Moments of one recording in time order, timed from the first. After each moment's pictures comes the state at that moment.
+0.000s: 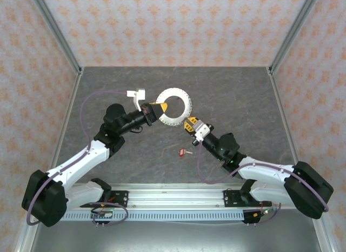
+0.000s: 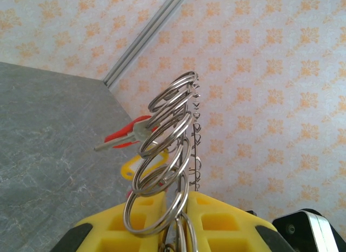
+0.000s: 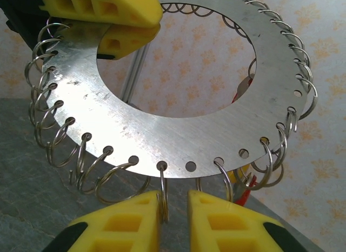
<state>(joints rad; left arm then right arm) -0.45 1.11 0.67 0.47 0.49 -0.75 0.82 1.11 0.31 0.92 0.06 -0.40</state>
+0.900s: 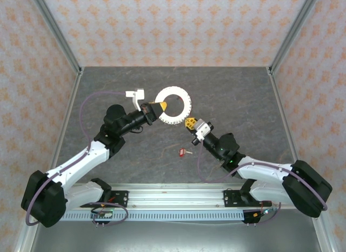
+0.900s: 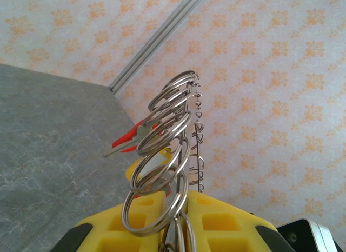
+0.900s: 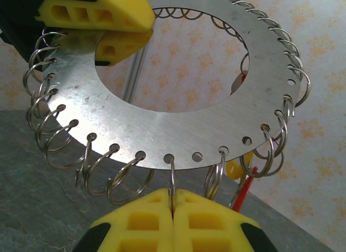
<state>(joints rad) -0.47 1.11 0.66 0.47 0.43 -0.78 0.82 1.12 0.30 0.93 0.06 -0.35</state>
